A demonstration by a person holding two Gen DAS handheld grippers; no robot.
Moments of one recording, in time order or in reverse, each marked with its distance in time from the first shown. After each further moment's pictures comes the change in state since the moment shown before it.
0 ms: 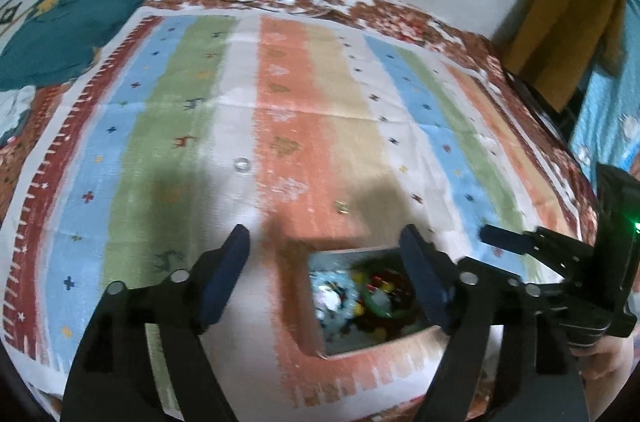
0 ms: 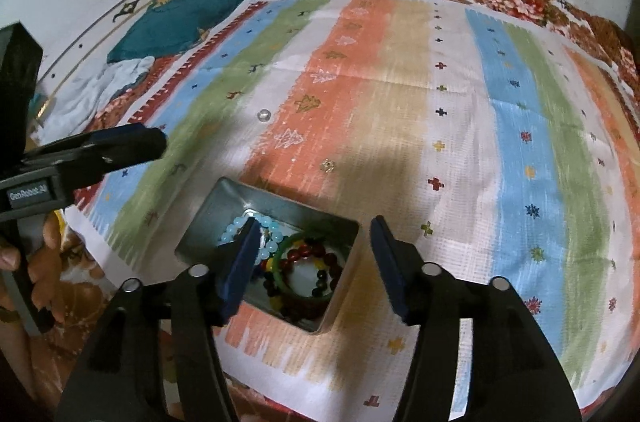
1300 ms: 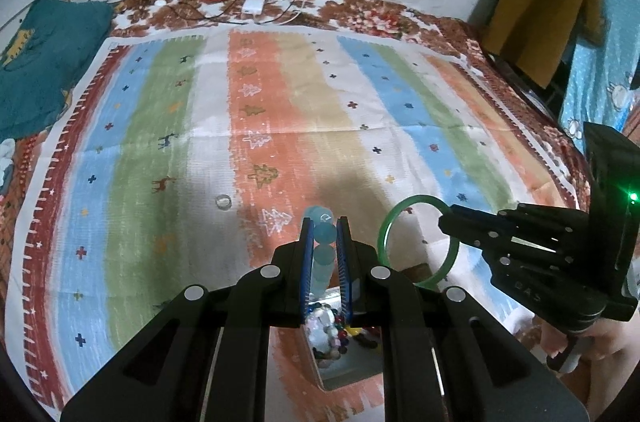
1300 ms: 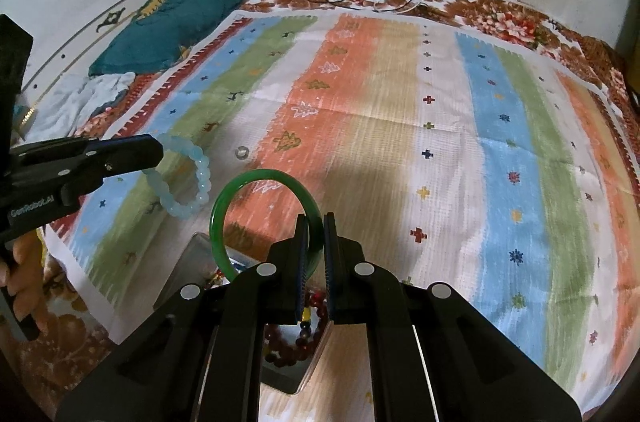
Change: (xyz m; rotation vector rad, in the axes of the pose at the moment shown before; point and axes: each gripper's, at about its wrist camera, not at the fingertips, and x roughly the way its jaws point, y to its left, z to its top) left arm 0.009 -0.024 0.028 0.146 0.011 -0.050; right arm 0.006 0.002 0.034 -0.027 -0.054 -0.069
